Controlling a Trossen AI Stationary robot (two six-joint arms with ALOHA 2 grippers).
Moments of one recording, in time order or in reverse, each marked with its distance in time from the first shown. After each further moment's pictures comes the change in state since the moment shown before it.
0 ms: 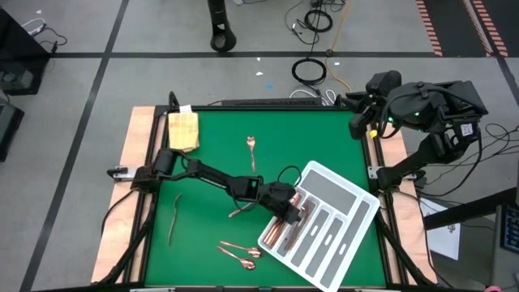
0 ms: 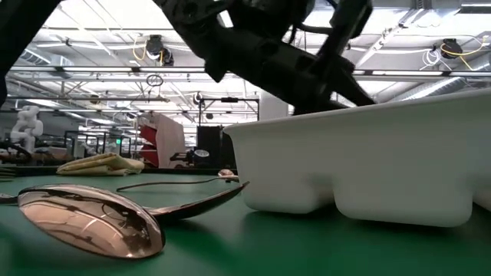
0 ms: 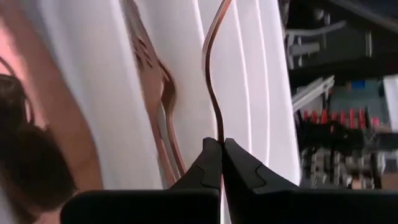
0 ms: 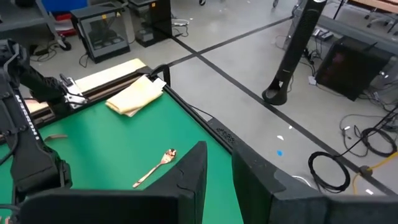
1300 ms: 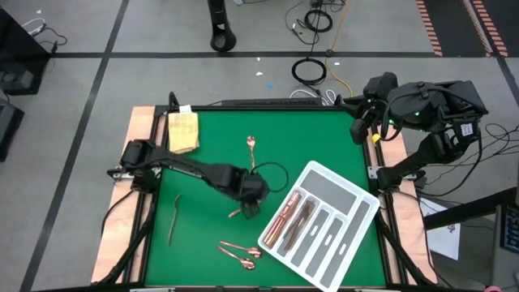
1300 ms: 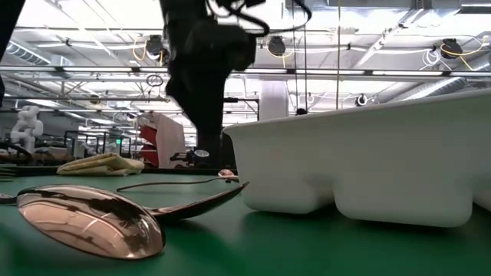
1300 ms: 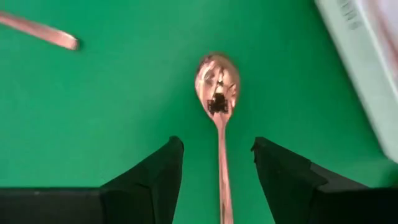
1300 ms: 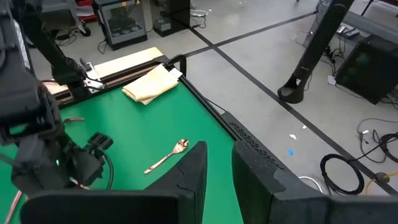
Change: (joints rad) left arm -0.019 -0.316 -0.024 -1.053 -0.363 0.503; right arm 0.000 -0.001 0.000 0.000 -0.087 -0.046
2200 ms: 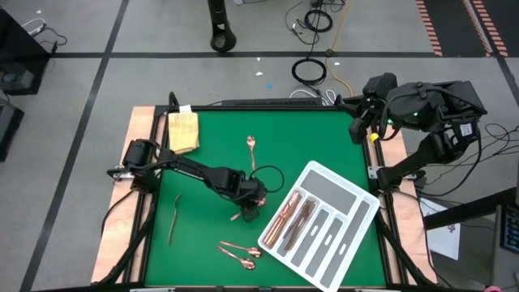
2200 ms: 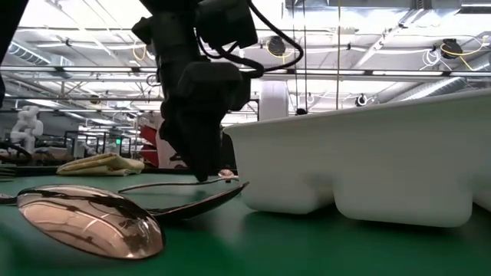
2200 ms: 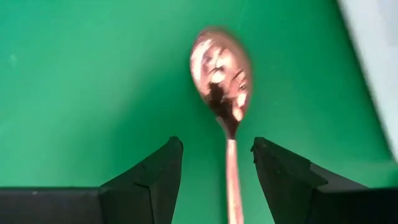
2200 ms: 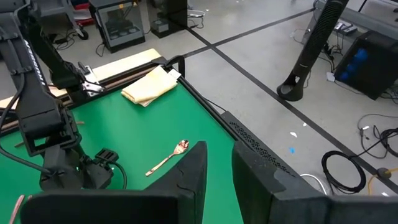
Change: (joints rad) left arm 0.023 0.016 -0.200 0.299 0.146 -0.002; right arm 0.000 0.004 0.000 0.000 0.009 0.028
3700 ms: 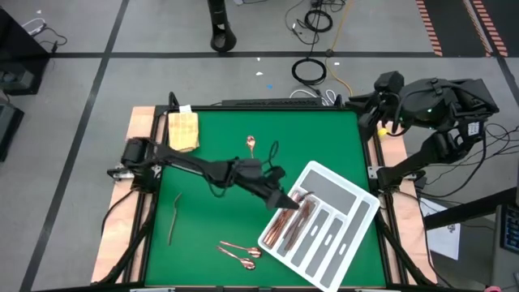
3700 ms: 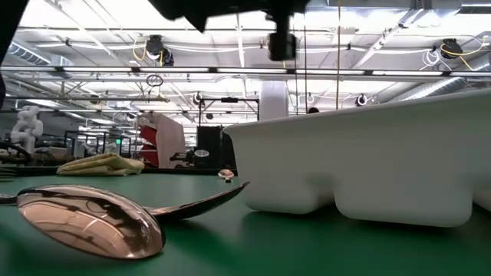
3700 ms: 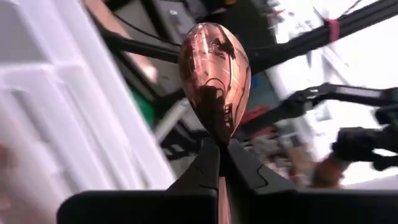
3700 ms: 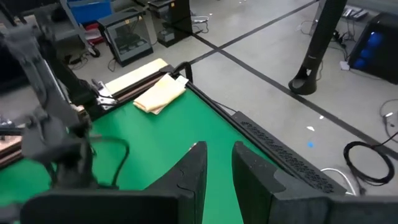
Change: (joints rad) left arm 0.024 -0.006 0.040 1.074 0.336 -0.458; right arm 0.000 -0.041 0.000 0.000 -0.024 0.090
